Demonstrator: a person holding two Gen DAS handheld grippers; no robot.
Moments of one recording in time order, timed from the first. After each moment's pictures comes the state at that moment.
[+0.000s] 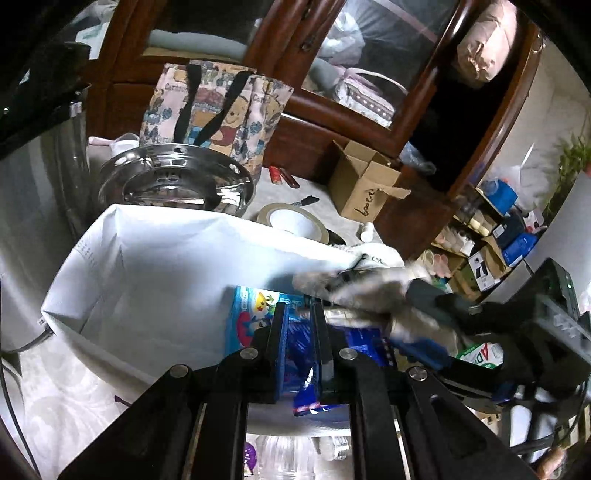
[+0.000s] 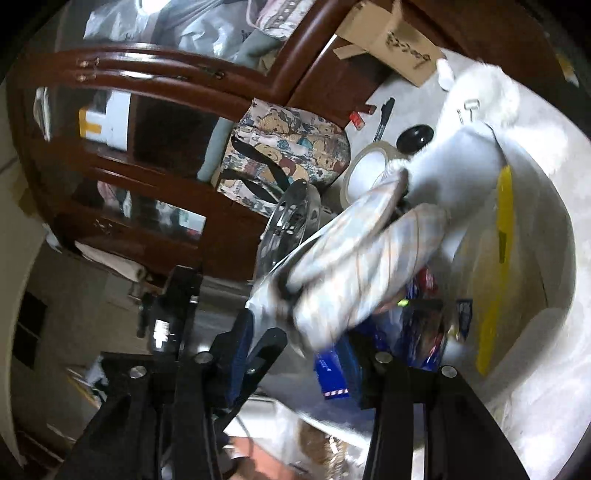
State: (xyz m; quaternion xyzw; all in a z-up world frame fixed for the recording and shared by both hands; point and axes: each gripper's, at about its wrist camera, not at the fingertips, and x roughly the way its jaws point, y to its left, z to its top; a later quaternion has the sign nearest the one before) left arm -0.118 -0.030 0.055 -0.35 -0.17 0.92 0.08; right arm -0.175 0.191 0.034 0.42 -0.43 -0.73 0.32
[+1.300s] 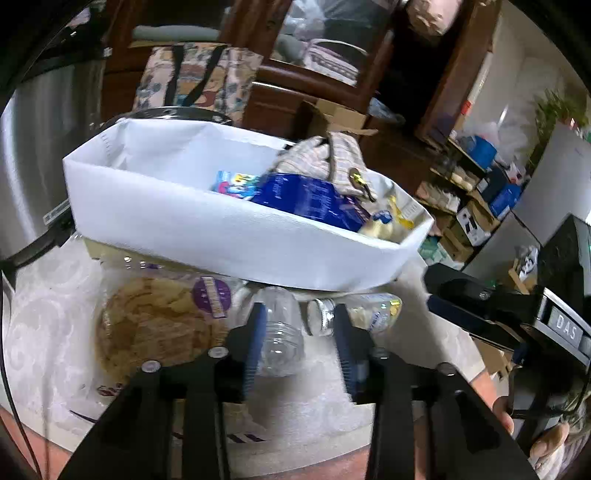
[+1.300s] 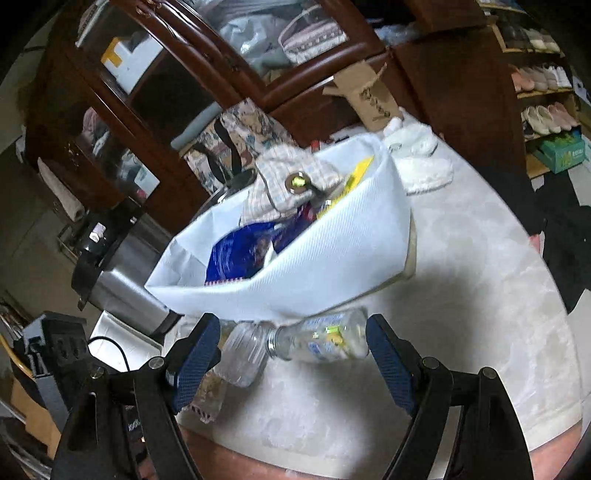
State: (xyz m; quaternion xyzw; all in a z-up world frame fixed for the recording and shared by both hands) left arm -0.023 0.008 0.004 -0.37 -0.11 0.92 0.12; right arm -0.063 0.211 0.013 0.39 -0.23 -0.86 0.23
